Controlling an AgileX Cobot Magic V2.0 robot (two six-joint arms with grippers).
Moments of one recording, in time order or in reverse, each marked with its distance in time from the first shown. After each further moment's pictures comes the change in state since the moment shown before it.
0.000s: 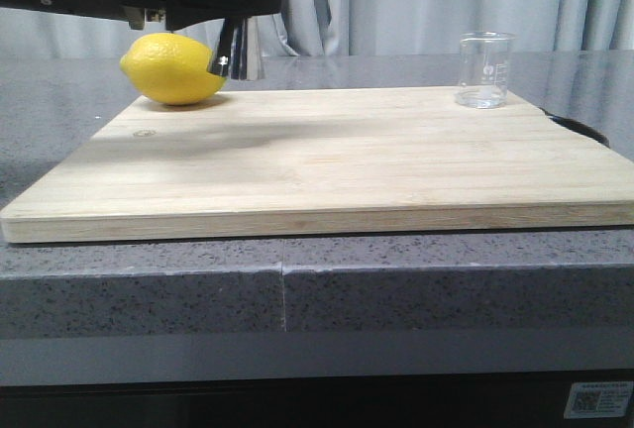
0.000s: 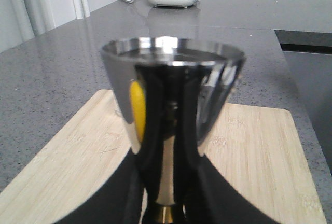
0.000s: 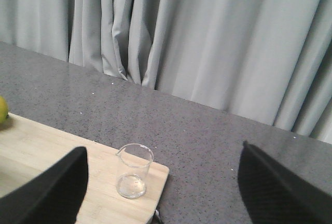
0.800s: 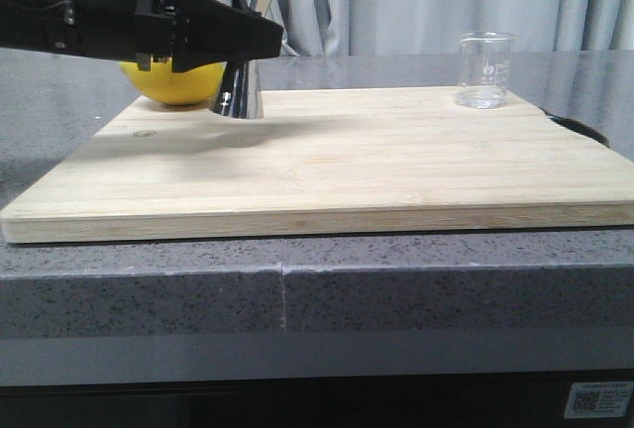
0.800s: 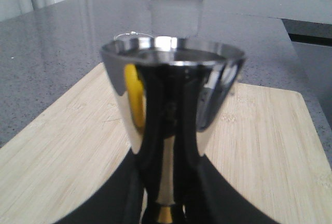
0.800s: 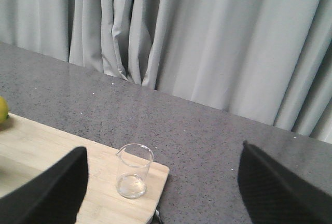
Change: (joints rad) left arm 0.003 0.082 0.000 -0.008 -0.002 0.011; right arm 0.000 0.000 0.000 0.000 0.000 0.000
